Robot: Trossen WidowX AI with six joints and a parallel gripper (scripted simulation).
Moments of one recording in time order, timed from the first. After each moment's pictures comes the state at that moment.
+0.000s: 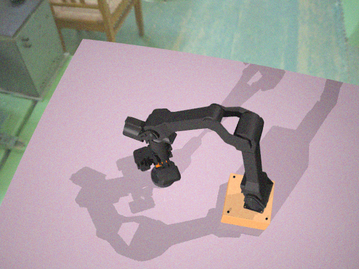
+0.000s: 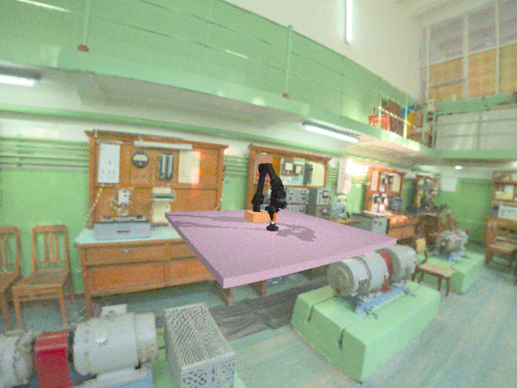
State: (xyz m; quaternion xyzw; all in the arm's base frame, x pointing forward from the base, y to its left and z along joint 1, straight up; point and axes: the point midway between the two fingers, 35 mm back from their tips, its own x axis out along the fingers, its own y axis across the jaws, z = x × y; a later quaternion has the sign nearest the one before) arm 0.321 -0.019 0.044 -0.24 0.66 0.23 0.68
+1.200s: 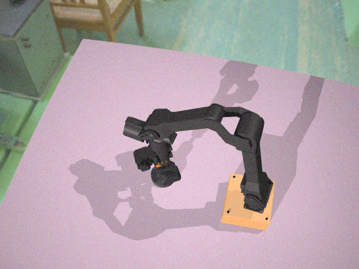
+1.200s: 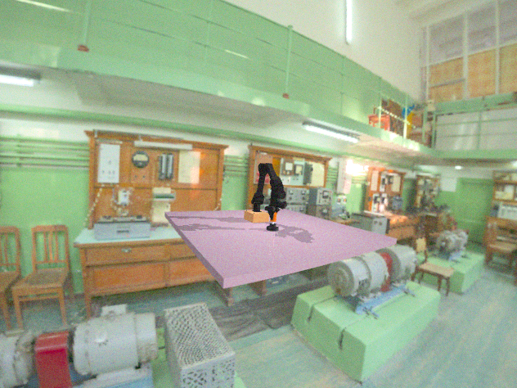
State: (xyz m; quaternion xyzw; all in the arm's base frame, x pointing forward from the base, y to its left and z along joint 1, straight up) arm 0.320 -0.019 0.044 -0.24 0.66 0.23 0.68
